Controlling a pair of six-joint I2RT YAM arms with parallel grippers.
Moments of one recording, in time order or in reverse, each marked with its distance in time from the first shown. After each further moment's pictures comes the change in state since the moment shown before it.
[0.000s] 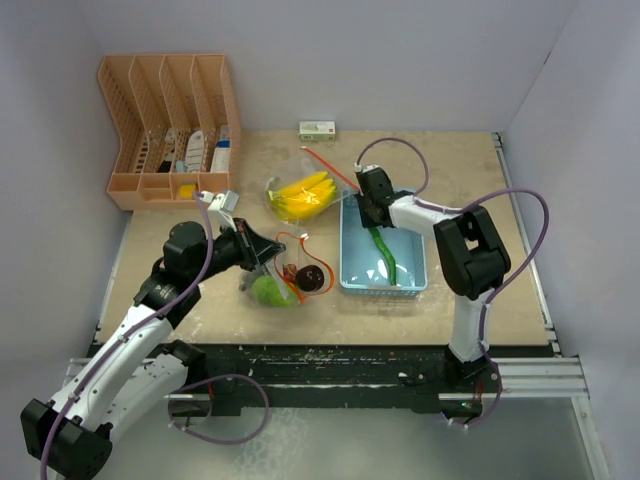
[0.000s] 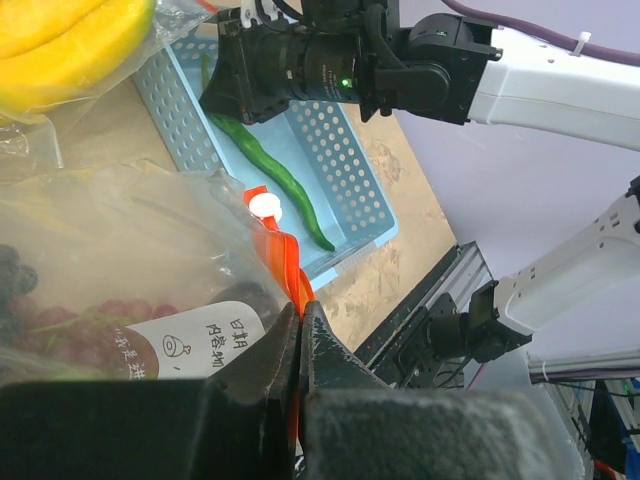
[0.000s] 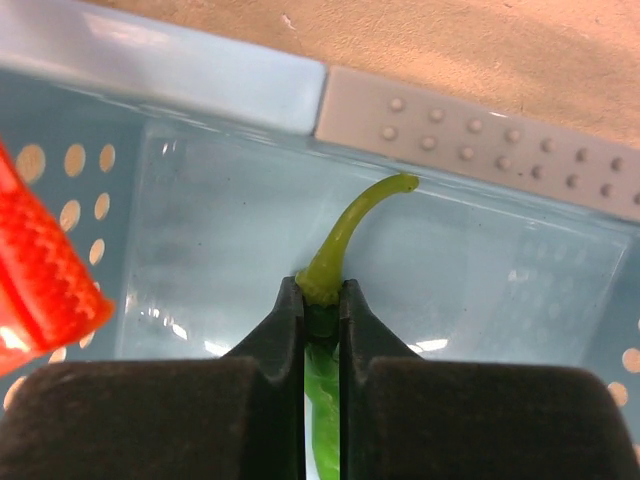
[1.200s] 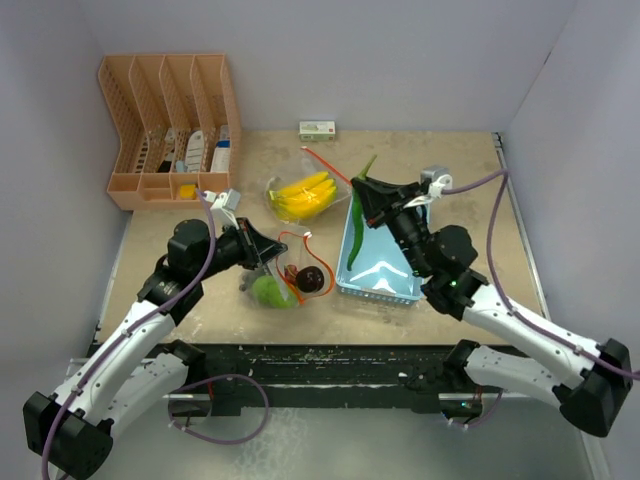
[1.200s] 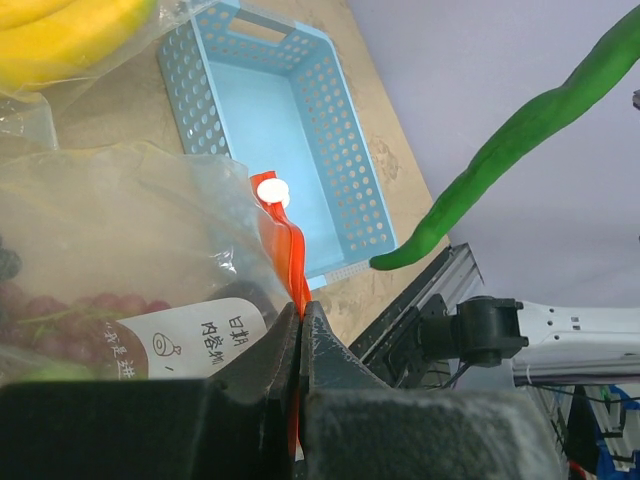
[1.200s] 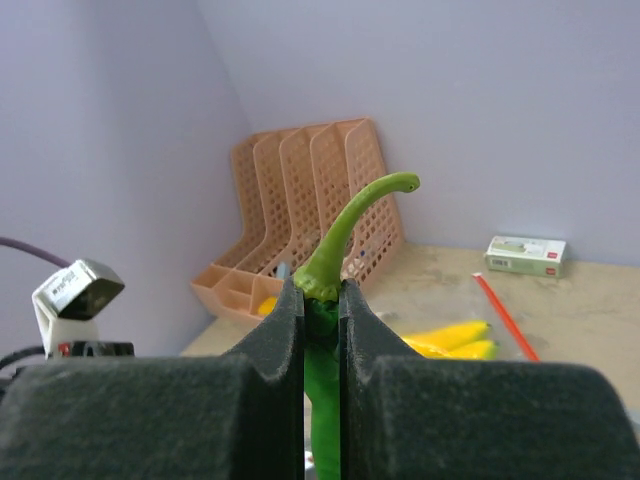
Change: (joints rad) left arm 0.000 0.034 0.000 0.005 0.000 -0.045; right arm 0.344 -1.034 -0.511 0.761 0.044 0.097
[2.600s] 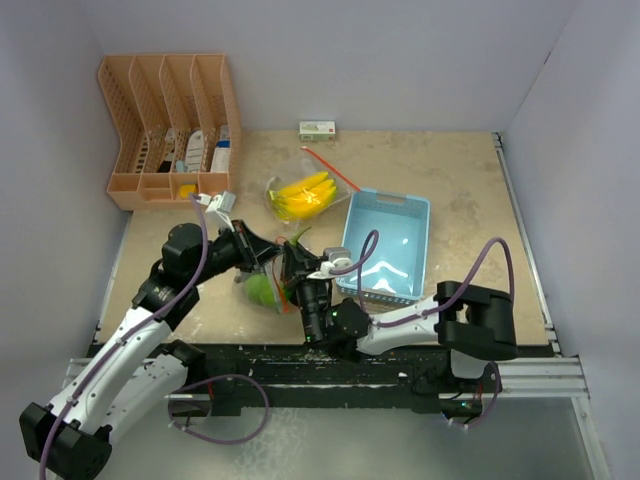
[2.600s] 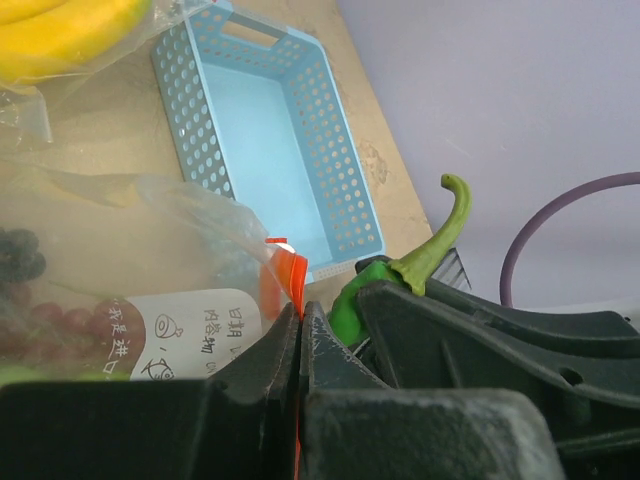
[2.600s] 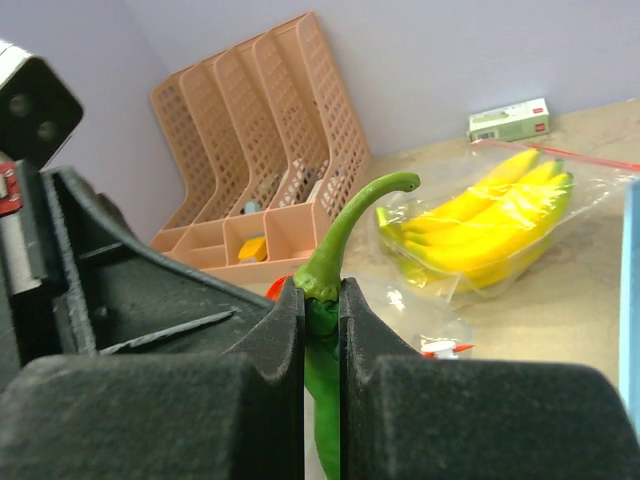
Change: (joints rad) left arm 0.000 -0.047 0.000 -0.031 -0.011 -0.037; right arm 0.655 0.774 0.066 0.961 0.905 -0.387
